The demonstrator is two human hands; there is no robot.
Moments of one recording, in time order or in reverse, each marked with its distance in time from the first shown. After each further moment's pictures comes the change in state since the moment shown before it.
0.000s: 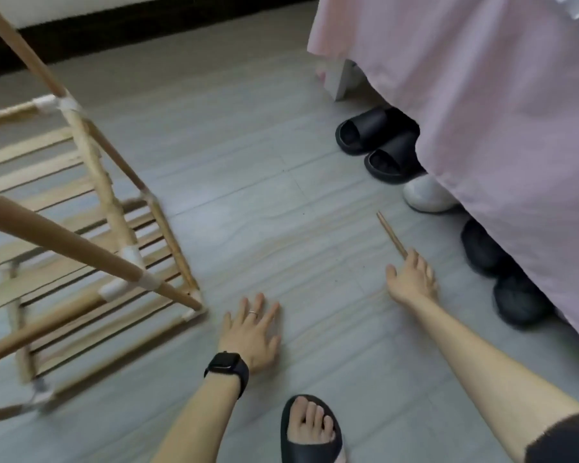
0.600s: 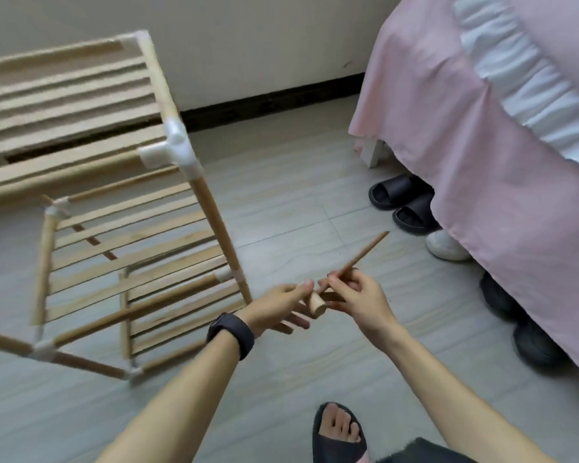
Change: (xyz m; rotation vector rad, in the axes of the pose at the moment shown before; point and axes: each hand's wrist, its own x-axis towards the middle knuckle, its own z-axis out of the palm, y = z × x) left_hand -0.139 0.007 -0.150 -1.124 -0.022 0.032; right_hand -0.201 -0.119 -0.076 1.195 -0.526 -0.422
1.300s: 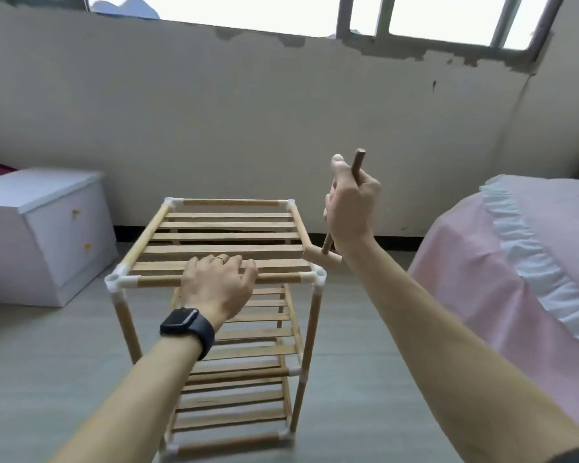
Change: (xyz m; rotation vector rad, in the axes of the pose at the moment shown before) left_hand -0.233 0.072 -0.162 0.887 1.288 0.095; right_hand -0.093 -0.326 0.250 0.120 -0.090 -0.833
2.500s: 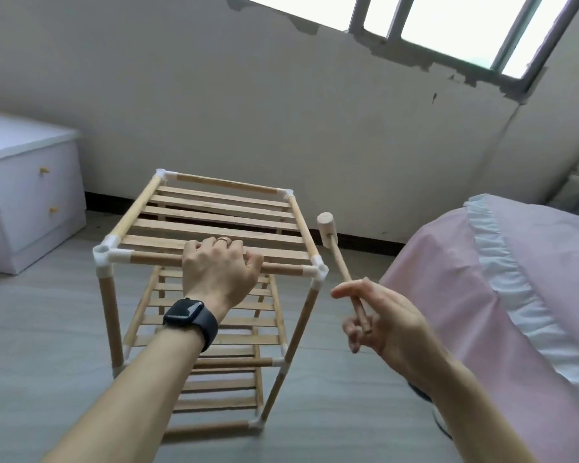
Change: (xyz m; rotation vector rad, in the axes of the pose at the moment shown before) left_hand 0.010 -0.002 0.028 0.000 0.211 0.007; right_hand -0.090 0.027 -0.120 -0.177 -0.673 0.366
